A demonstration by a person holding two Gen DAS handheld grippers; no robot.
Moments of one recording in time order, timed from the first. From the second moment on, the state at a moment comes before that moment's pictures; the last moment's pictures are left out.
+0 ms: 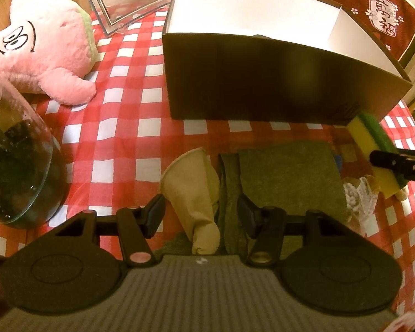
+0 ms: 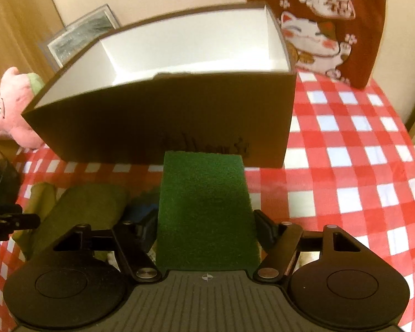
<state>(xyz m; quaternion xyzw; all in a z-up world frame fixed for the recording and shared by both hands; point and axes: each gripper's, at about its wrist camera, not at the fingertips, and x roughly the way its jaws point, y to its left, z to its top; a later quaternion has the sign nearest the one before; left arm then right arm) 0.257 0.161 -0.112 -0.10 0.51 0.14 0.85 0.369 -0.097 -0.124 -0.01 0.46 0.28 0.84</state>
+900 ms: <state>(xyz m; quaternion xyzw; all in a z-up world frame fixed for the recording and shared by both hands) 0.248 0.177 -0.102 -0.15 0.48 0.13 0.85 0.356 -0.117 -0.098 0.02 0.44 0.27 0.86</state>
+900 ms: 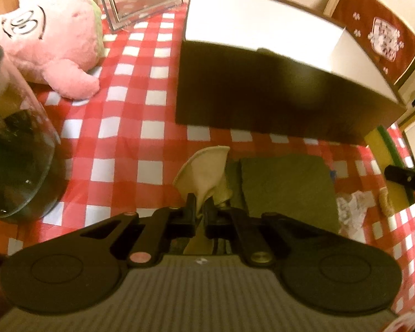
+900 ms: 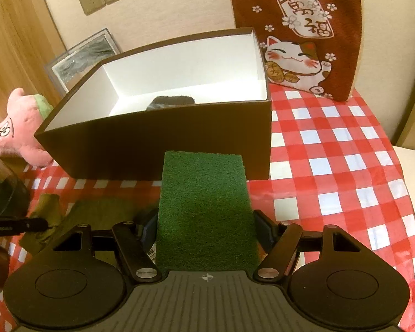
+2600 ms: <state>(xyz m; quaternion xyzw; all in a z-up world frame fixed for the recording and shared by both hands) 0.404 0.177 -0.001 -0.07 0.41 0.10 0.91 0.469 -0.073 -0.007 0.01 0.34 0.31 0.89</state>
